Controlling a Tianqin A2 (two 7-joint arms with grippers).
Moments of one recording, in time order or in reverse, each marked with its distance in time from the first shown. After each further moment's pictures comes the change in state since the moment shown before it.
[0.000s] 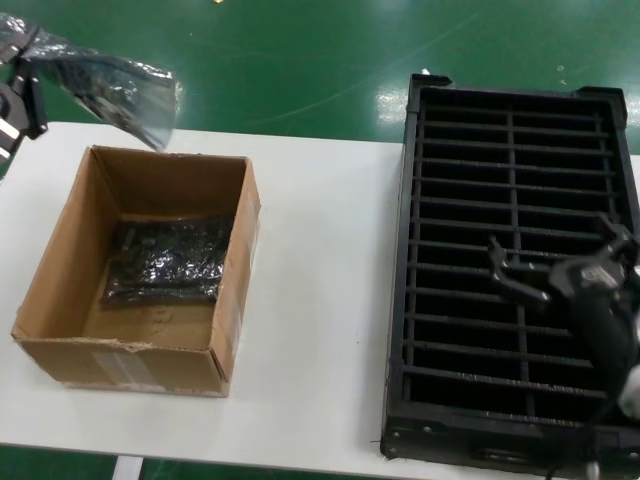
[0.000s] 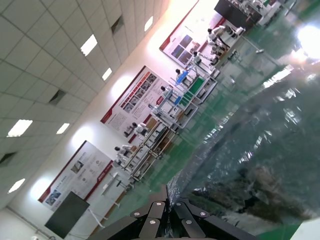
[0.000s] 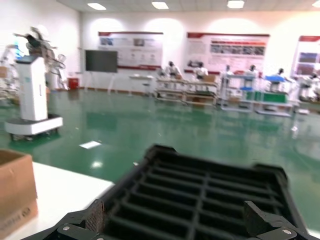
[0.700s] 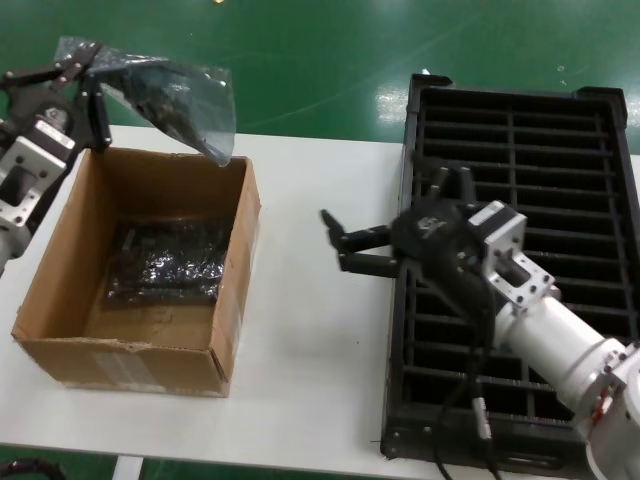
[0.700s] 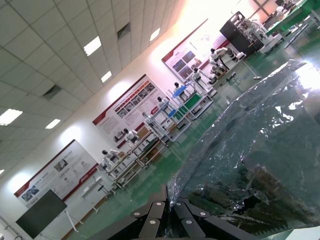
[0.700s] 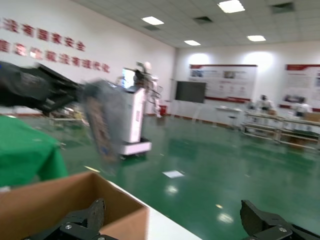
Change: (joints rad) left arm -0.004 0.131 -0.006 0.022 -0.031 0.034 0.012; right arm 0.263 -0.128 -0.148 -0.159 0.021 -0.283 -0.164
